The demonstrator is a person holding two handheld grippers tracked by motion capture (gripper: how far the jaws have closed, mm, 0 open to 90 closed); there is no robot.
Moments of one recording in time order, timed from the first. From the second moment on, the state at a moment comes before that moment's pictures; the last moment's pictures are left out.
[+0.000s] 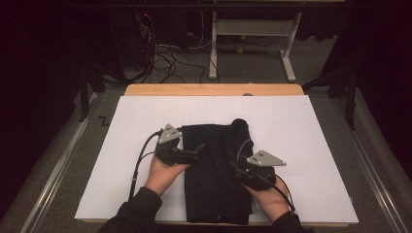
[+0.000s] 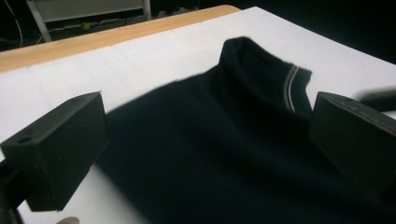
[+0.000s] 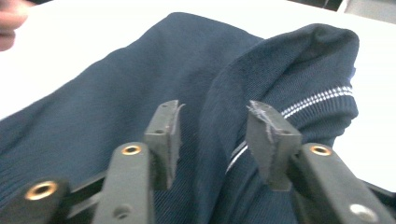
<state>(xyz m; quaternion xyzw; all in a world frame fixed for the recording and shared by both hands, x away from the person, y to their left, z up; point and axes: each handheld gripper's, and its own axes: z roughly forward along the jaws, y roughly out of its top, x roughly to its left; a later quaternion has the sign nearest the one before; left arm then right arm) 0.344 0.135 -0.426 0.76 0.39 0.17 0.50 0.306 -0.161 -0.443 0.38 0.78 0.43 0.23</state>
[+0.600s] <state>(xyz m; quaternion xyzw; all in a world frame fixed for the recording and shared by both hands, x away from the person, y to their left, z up) 0.296 0.222 -0.465 0.75 0.42 0.20 0.48 0.324 -0.177 -0.452 0.45 0.76 0.41 0.24</state>
